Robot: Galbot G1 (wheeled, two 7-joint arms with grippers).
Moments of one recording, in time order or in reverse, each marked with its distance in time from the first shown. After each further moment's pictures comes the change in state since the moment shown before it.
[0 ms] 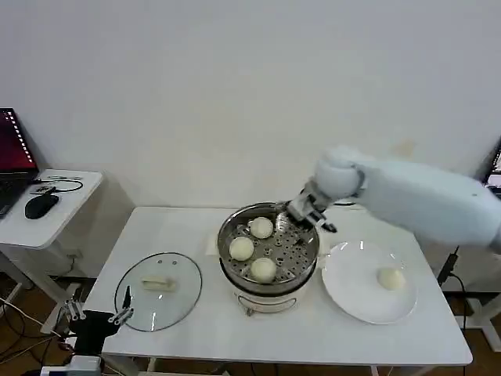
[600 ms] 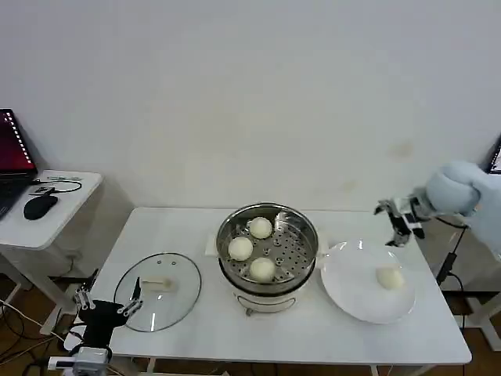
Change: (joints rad) left arm -0.038 0.049 0.036 -0.003 -0.012 0.001 0.001; right arm -0.305 -0.360 0.235 -0.044 -0.126 -0.064 0.028
